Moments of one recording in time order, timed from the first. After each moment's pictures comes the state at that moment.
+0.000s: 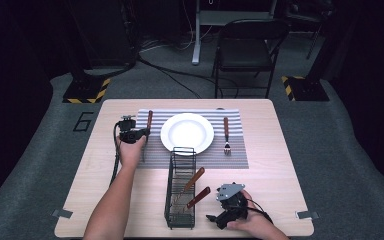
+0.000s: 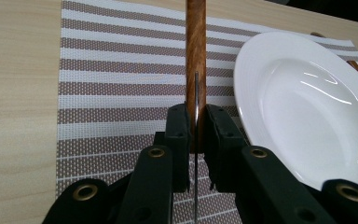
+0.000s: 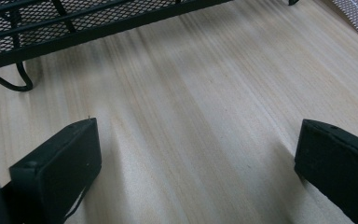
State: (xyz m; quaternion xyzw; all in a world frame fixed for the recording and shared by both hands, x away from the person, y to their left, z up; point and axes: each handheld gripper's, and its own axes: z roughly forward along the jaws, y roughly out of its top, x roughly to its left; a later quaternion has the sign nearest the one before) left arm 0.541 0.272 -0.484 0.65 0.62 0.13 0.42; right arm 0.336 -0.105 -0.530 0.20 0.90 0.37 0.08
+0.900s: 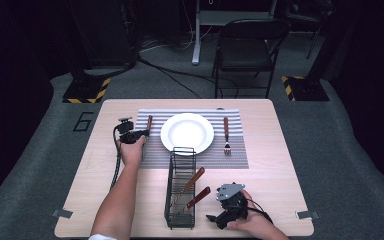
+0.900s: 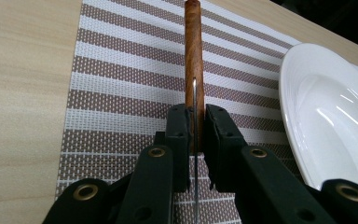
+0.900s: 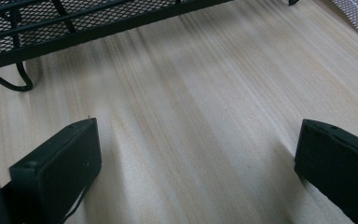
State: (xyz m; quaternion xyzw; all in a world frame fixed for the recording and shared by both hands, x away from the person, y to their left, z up) left arm 0.556 0.283 -0.513 0.60 0.67 0.10 0.43; right arm 0.336 -0.105 -0.530 0.20 0.90 0.37 0.08
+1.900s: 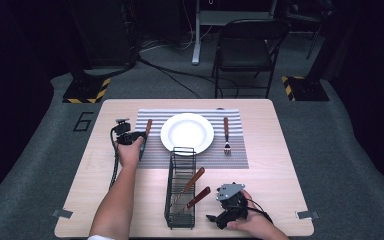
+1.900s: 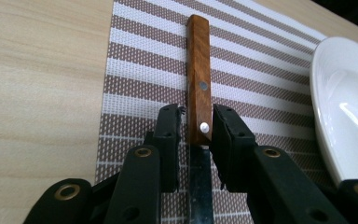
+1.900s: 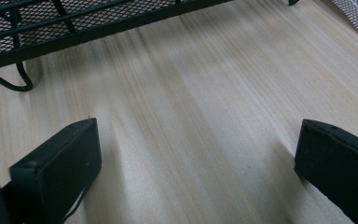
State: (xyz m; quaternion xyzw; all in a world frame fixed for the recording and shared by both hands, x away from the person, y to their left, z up) left arm 0.554 0.293 -0.516 0.60 0.68 0.10 0.41; right arm 0.336 -0.105 -0.530 0.20 0.90 0.37 0.08
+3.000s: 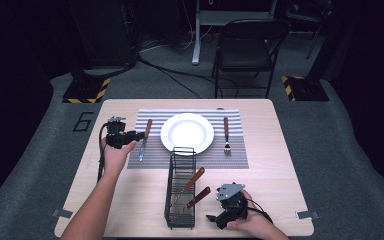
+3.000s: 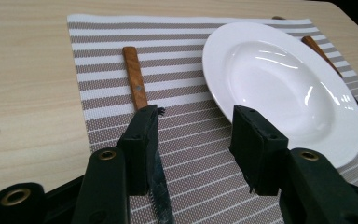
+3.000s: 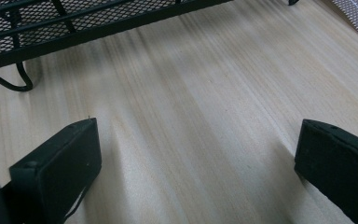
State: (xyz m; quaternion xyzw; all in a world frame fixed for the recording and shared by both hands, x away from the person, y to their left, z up) left arm 0.497 0.294 -0.442 0.70 0.56 0.14 0.42; right arm 0.337 -0.105 -0.530 0.20 0.90 0.37 0.08
